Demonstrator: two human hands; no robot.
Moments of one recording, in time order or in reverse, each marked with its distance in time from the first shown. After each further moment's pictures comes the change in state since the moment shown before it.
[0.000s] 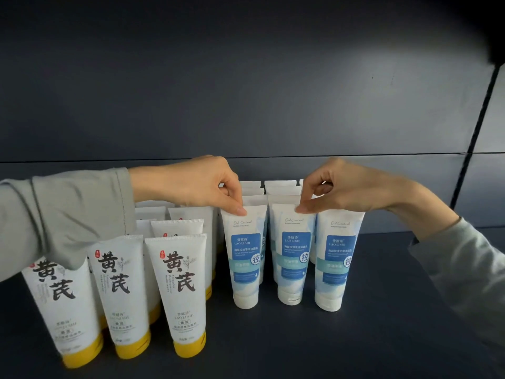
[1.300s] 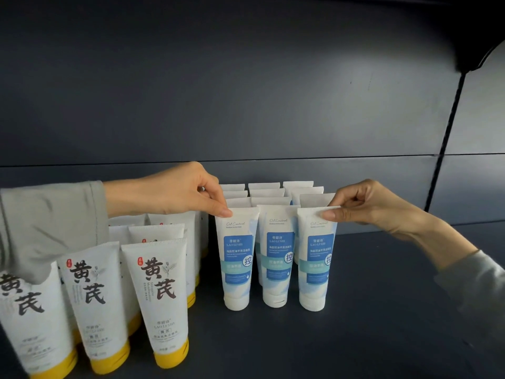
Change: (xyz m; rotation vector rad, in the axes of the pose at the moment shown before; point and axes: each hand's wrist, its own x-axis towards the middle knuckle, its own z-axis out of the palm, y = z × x) left_hand 0.001 -0.009 0.010 -0.203 0.097 -0.004; right_hand -0.045 0.061 0.006 0.491 0.204 -0.034
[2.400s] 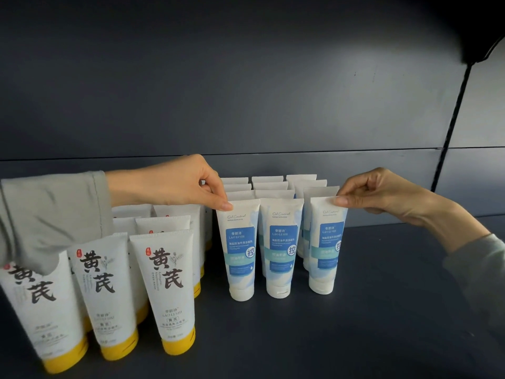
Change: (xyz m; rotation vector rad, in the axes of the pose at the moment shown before) left_hand -0.002 -0.004 -0.006 0.045 -0.046 -0.003; right_hand 0.000 -0.002 -0.014 -0.126 0.062 0.204
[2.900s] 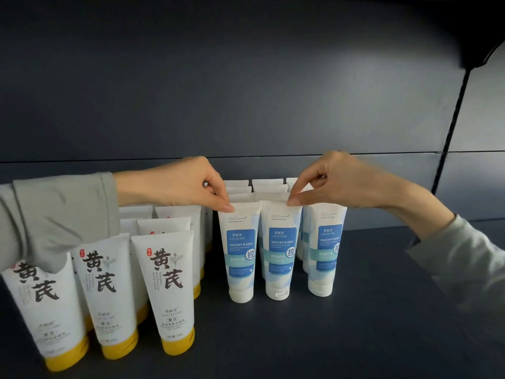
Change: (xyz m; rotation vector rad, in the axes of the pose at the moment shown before) left_hand 0.001 0.005 0.000 0.062 -0.006 -0.005; right_hand 0.016 -0.066 0.034 -0.437 -0.033 -0.220
